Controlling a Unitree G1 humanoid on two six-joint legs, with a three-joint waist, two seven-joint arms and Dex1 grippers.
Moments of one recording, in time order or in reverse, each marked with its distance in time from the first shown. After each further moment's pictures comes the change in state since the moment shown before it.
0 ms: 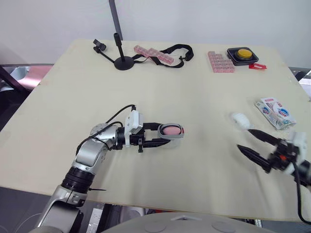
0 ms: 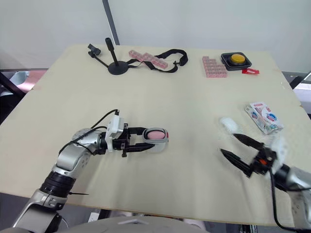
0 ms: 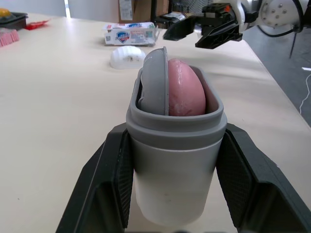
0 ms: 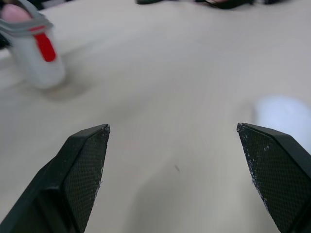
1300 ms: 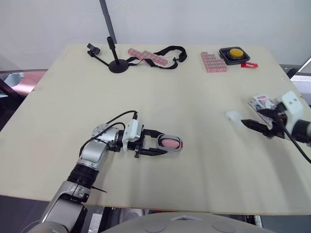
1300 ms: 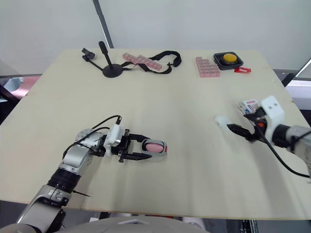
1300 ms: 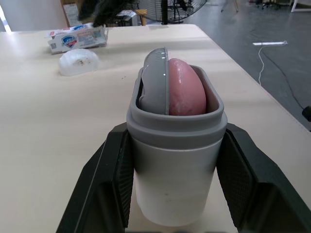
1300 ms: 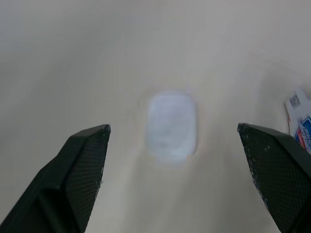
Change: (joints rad) left arm -0.053 -0.040 -0.037 0.217 0.041 -0.271 -0.228; right arm -0.483 -0.308 0.226 -0.194 -0.008 0.817 -0.457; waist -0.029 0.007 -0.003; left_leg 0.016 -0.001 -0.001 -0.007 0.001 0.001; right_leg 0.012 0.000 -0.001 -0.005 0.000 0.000
